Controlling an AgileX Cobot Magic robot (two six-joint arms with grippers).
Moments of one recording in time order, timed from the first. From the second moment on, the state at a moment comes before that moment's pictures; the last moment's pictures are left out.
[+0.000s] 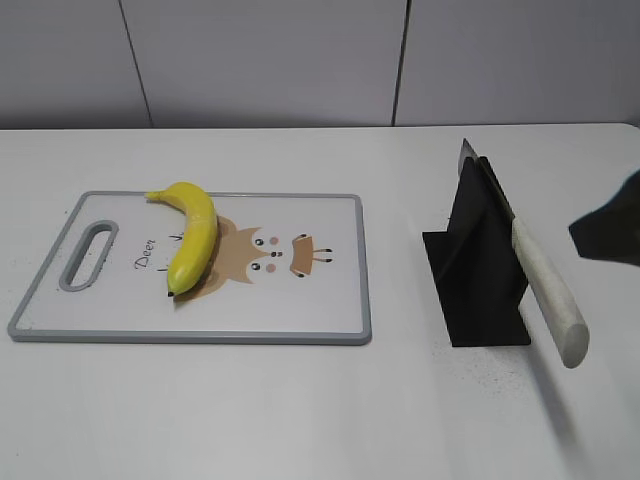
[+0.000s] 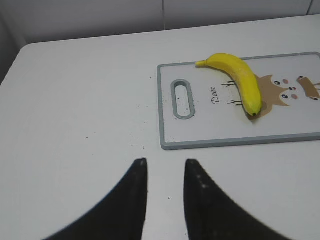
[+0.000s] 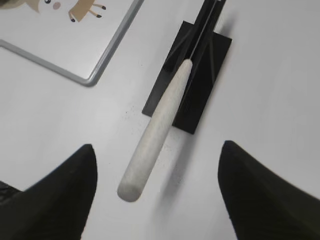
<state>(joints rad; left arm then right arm) 0.01 0.02 -0.50 -0.09 1.04 0.17 0.41 1.02 -0.81 0.03 0.77 -0.04</state>
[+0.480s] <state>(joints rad) 0.01 0.02 -0.50 -0.09 1.04 0.17 0.41 0.59 -0.51 0.02 0.80 -0.03</state>
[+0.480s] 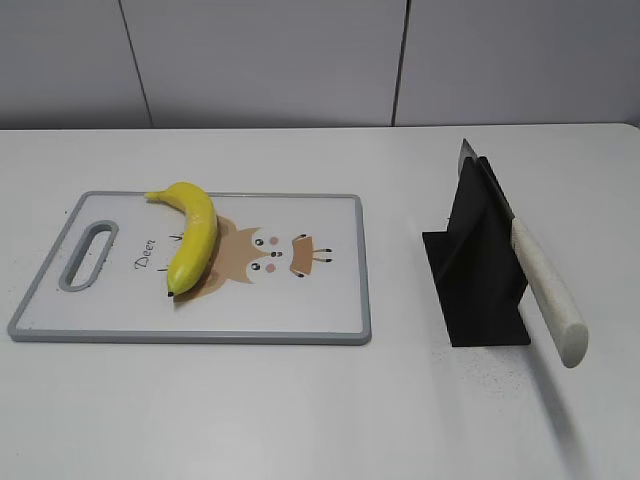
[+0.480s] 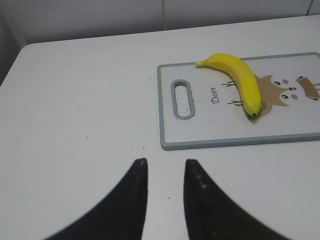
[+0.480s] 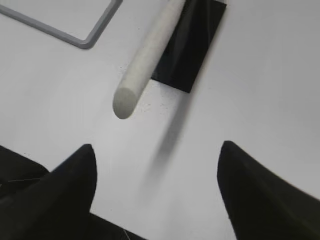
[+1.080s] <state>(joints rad) 0.01 0.02 -0.50 -0.09 1.04 0.17 0.41 0.42 -0.48 -0.02 0.90 -0.02</state>
